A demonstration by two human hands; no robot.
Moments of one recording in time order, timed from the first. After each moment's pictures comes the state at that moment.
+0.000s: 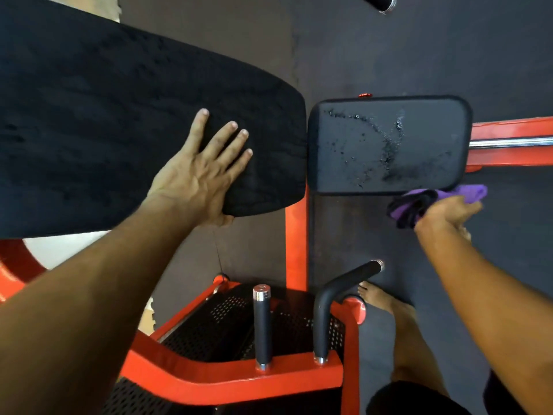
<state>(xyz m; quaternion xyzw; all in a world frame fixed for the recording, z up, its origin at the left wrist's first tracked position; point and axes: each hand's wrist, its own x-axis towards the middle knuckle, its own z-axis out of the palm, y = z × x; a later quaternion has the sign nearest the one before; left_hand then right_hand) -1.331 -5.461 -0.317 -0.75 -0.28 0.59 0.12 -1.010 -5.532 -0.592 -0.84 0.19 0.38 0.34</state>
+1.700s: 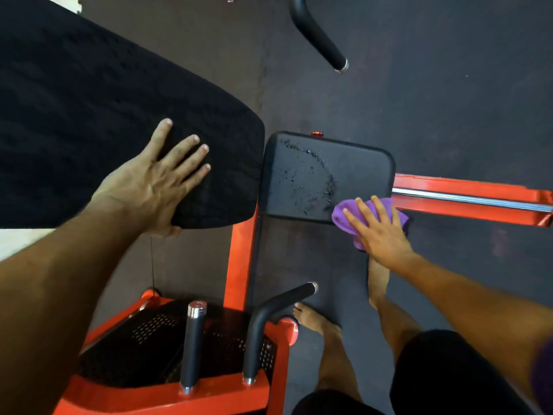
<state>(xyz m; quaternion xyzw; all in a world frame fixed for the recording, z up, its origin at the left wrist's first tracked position) -1.333 -5.461 -0.324 -0.74 -0.28 0.59 0.14 -0.894 -5.526 -0.595 -0.44 -0.87 0.15 -0.13</state>
